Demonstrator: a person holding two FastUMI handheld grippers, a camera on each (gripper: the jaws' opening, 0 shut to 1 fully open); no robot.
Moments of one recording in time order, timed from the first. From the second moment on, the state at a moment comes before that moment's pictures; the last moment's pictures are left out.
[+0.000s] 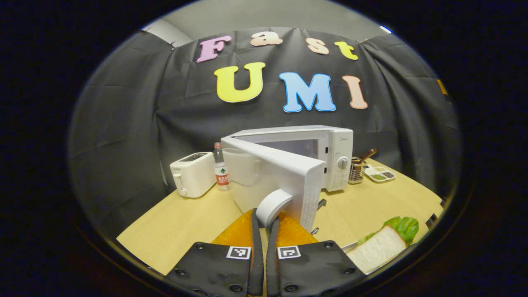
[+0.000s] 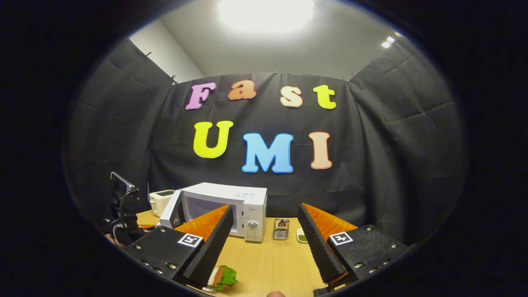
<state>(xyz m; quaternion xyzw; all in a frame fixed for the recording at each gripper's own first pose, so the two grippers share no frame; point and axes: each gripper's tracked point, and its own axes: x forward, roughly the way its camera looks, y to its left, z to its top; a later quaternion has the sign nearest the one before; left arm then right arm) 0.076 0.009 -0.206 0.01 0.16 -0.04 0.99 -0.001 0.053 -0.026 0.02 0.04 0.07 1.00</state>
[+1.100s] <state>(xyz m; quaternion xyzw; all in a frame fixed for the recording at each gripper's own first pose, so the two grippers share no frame) 0.040 0.156 -0.209 -0.03 0.14 -0.05 0.99 0.010 0.188 -0.032 0.02 0.07 0.11 0.99</state>
